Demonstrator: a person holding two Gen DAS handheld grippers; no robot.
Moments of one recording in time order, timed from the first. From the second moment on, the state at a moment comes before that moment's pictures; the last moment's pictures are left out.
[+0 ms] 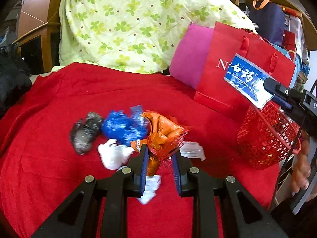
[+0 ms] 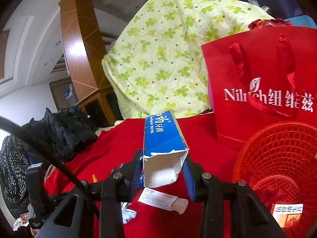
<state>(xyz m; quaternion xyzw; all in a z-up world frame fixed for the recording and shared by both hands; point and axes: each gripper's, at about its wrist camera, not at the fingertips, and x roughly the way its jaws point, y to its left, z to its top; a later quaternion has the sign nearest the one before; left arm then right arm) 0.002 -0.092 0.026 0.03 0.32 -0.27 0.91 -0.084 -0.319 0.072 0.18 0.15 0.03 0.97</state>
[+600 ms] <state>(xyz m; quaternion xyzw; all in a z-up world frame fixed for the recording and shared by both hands) -0.040 -0.205 0.092 0.11 0.26 -0.32 0.90 -0.123 -0.384 0.077 0.23 0.12 -0.01 0.97</state>
